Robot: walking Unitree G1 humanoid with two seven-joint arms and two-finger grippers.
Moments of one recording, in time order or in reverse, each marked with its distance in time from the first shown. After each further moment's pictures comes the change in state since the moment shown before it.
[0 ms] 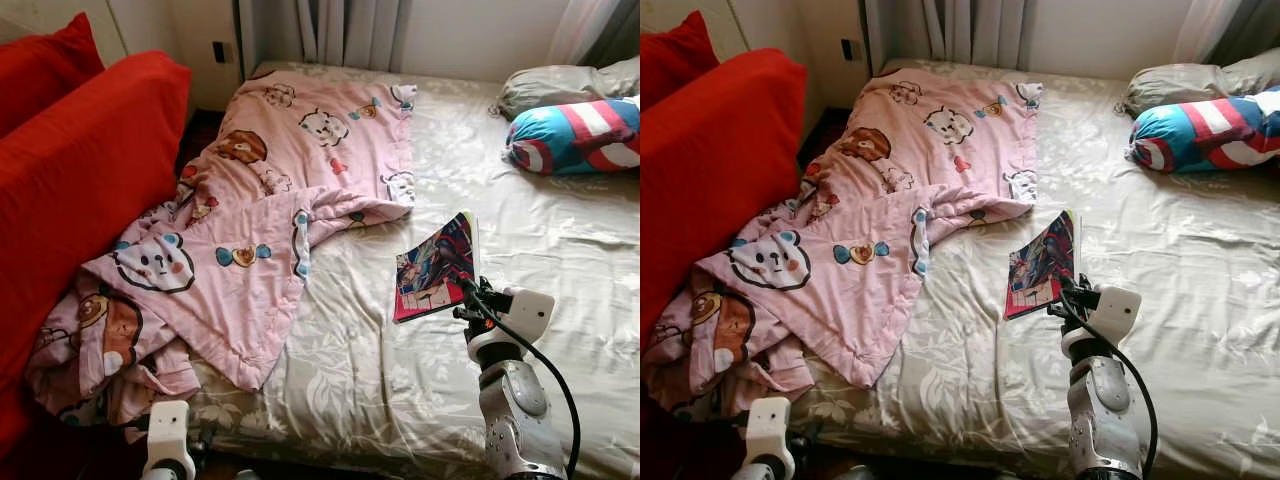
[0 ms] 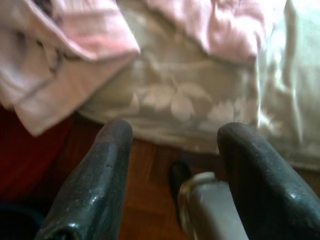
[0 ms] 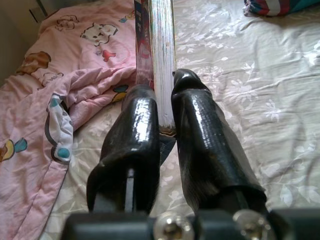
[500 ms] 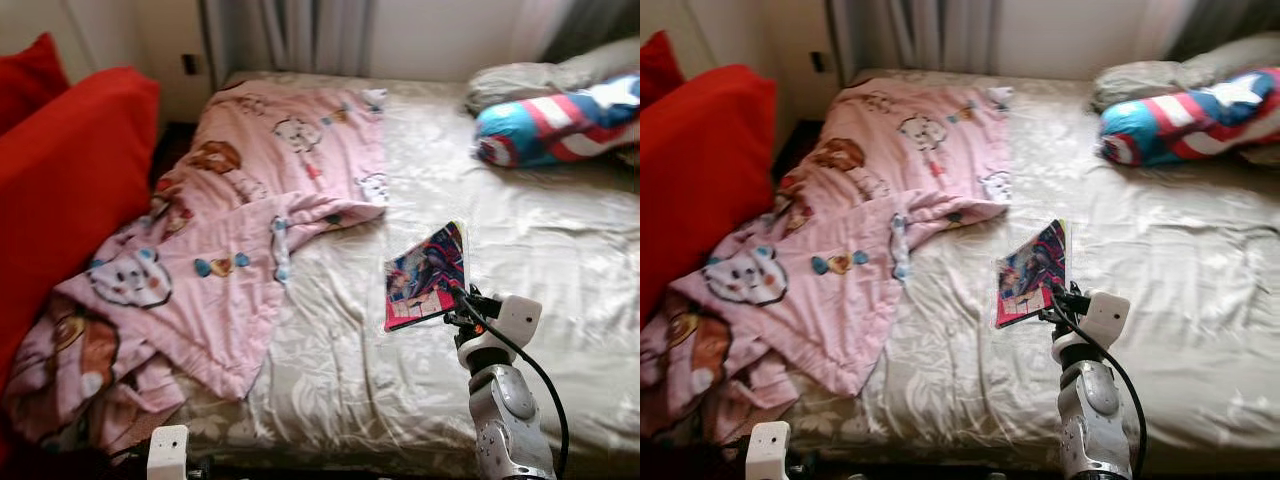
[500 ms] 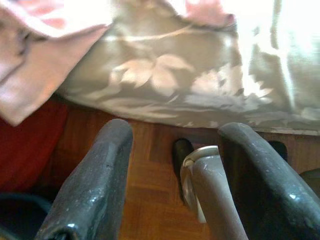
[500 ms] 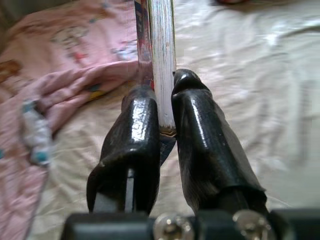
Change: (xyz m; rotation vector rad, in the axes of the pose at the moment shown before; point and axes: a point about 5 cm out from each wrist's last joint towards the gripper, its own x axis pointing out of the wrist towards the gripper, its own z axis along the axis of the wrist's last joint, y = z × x) left arm -0.007 0.002 -0.022 -0.006 0.090 0.036; right arm -0.003 0.005 -0.011 0.026 0.040 -0.018
